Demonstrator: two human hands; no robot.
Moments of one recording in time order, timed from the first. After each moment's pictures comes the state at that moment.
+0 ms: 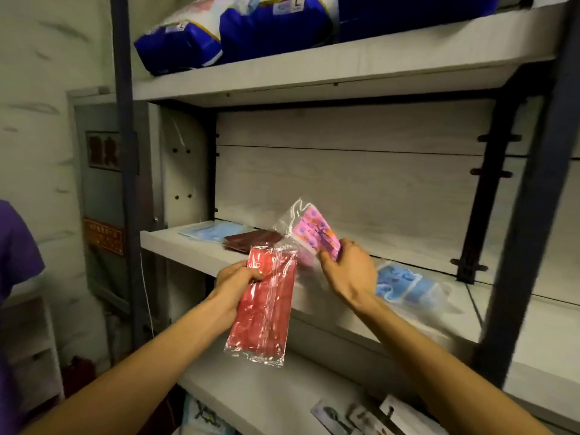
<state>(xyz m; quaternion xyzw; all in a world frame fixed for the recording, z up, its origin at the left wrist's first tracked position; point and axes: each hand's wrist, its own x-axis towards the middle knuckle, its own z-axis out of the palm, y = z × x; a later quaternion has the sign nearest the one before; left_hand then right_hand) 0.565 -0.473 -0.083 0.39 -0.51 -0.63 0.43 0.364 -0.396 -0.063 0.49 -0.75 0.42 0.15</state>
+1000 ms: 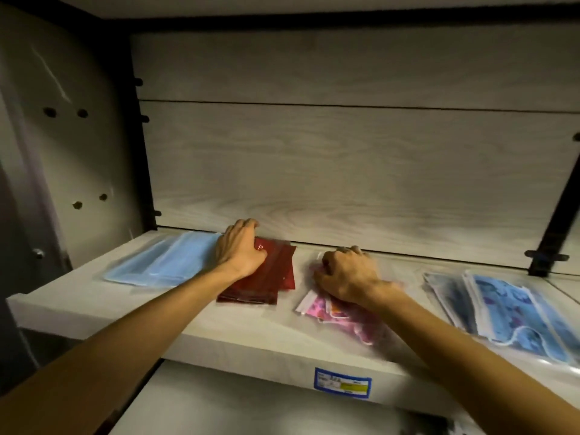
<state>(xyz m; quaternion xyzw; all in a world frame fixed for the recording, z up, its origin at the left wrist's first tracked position) 0.461 -0.821 -0.072 0.34 -0.90 -0.12 0.25 0.334 -0.636 -0.081 0.45 -0.88 0.07 0.12</state>
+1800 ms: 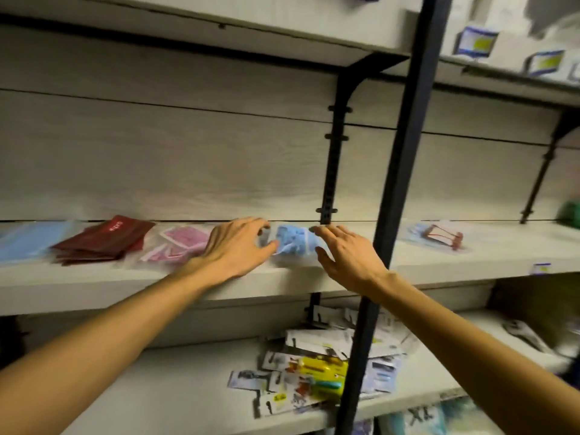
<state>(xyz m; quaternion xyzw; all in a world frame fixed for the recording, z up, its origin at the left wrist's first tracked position) 0.450 -0.511 -0.054 0.04 -0.95 -0.07 0.29 0.357 -0.284 -0.066 0.42 -0.86 0.08 0.28</state>
